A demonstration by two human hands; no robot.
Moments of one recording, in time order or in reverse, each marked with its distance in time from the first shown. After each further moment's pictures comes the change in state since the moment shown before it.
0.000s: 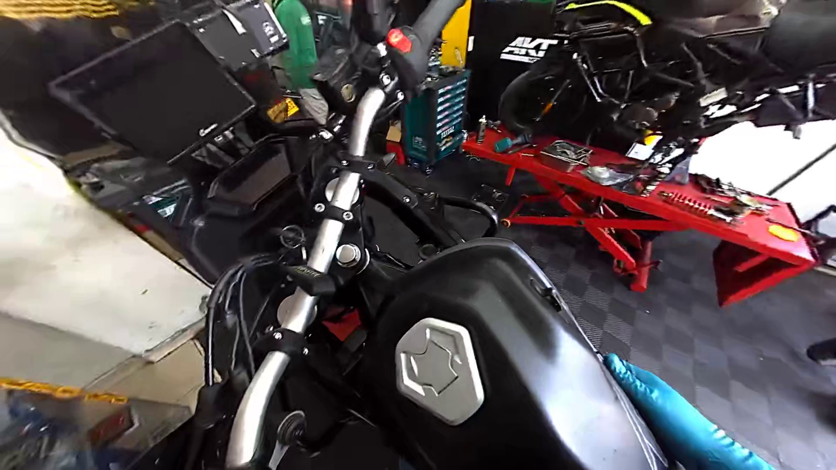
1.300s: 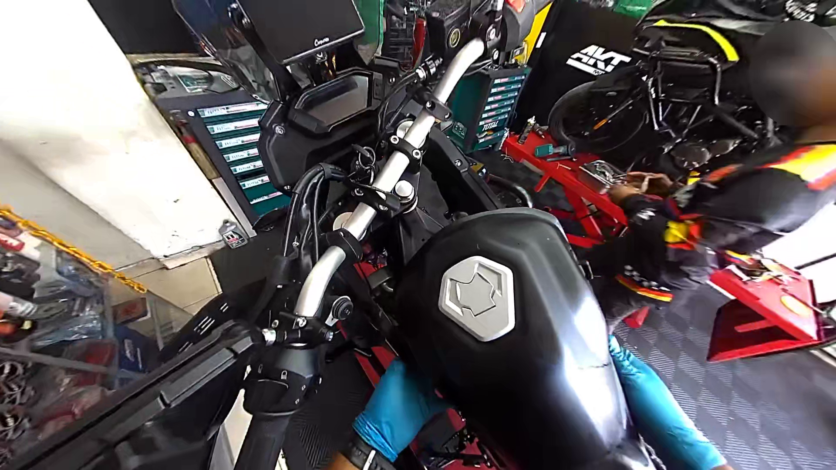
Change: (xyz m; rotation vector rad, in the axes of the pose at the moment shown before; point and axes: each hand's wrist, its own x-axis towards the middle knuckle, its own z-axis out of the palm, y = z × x) left_hand 0.047 -0.048 -0.056 -0.670 -0.573 -0.375; right_hand -0.005 -0.007 0.014 -0.015 0.185 -0.092
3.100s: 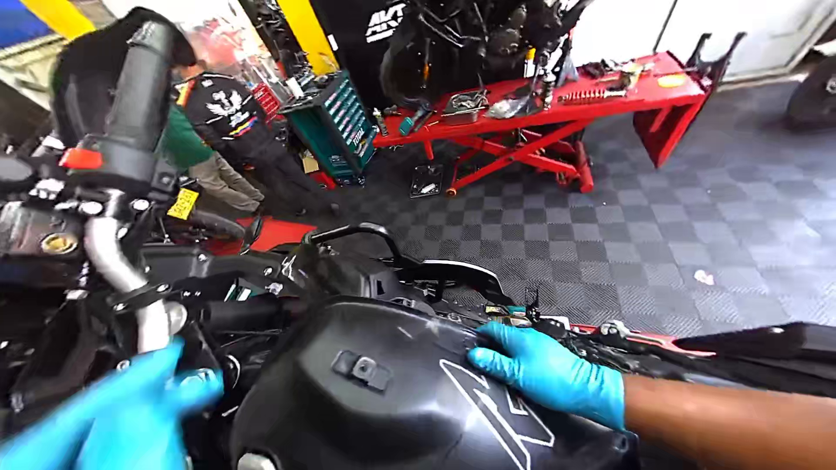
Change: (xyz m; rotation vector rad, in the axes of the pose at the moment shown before) left_hand 0.001 0.088 0.268 1.645 -0.049 1.401; right_hand 0.014 -0.009 -0.005 -0.257 -0.335 -0.105
